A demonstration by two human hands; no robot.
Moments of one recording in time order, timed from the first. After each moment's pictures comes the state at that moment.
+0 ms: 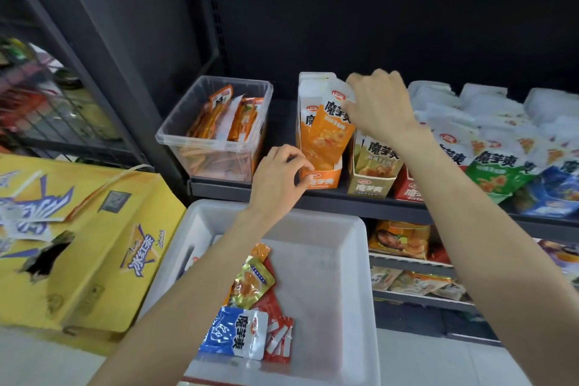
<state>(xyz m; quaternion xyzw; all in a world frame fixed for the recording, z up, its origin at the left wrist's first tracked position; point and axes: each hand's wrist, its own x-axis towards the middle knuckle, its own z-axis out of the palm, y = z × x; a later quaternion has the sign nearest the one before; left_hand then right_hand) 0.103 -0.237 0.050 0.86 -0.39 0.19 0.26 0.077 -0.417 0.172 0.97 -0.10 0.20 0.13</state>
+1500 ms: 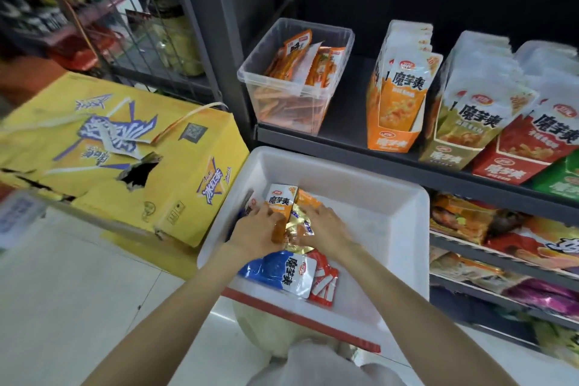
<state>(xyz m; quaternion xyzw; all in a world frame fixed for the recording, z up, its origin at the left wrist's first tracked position) 0.042 -0.070 -0.059 0.94 -0.26 -0.20 0.03 0.005 -0.241 -0.075 0.97 0.00 -0.17 -0.19</state>
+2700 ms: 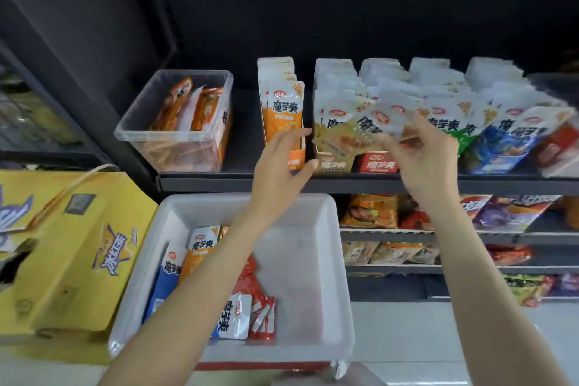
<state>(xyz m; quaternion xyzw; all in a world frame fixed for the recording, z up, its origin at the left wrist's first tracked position) 0.036 -0.261 0.084 0.79 -0.38 0.04 0.48 -0.086 -0.430 0.128 0.86 -0.20 0.37 -0.30</state>
